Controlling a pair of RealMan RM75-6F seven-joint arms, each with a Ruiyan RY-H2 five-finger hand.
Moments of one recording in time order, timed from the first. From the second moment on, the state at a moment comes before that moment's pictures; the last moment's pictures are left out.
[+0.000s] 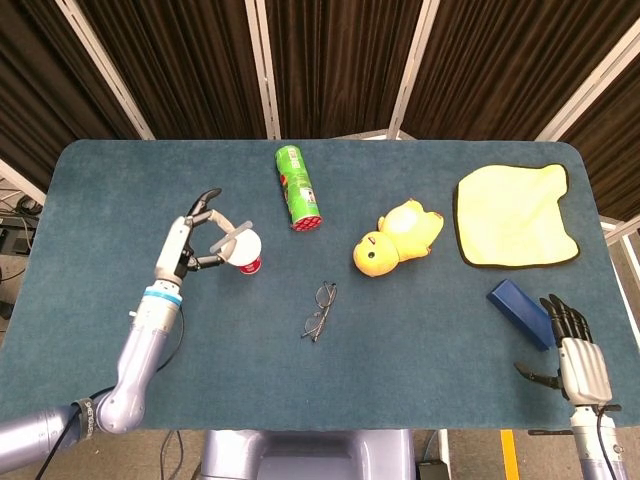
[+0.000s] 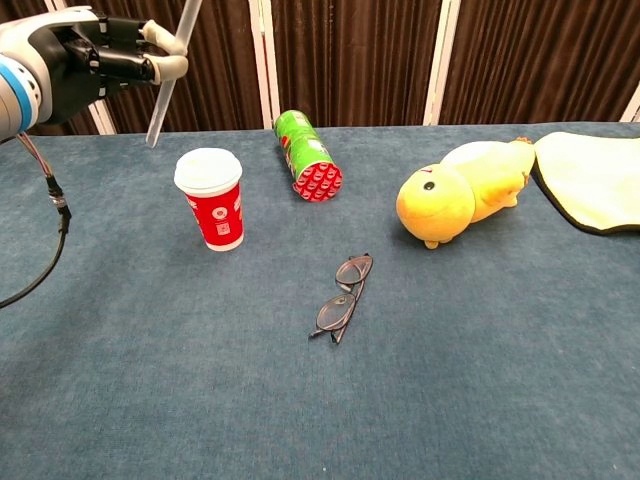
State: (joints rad) left arm -0.59 -1.52 -0.52 -1.77 0.89 1.04 -0.25; right arm 0.07 -1.36 0.06 -1.32 -1.46 1.42 0.29
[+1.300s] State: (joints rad) left arm -0.66 -1.59 -0.54 -1.44 0.96 0.82 -0.64; right arm 0.07 -1.35 0.07 -1.33 -1.44 1.39 0.30
